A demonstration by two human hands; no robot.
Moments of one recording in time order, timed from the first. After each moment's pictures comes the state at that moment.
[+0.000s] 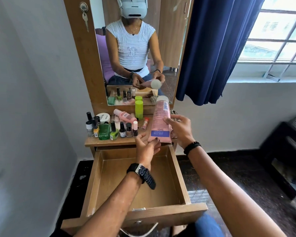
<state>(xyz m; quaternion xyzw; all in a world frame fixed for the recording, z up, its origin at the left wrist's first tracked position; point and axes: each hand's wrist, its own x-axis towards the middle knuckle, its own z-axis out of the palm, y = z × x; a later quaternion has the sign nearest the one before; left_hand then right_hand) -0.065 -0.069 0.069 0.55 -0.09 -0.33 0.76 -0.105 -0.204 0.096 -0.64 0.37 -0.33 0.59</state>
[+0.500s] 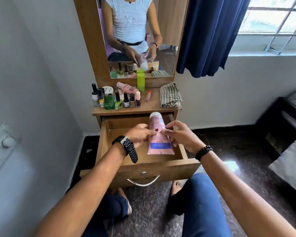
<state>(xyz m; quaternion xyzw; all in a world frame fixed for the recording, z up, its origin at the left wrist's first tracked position) -0.074 0.001 0.069 0.62 -0.18 -0.53 0.56 -0.201 -0.113 0.065 -0.70 0.34 -0.09 0.62</state>
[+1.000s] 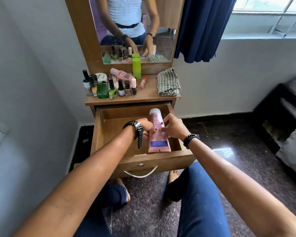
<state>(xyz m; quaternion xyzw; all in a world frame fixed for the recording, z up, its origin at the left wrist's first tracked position) -0.056 -0.049 0.013 0.75 -0.16 -0.53 0.36 -0.174 -0.130 0.013 -0.84 0.39 -0.04 0.37</state>
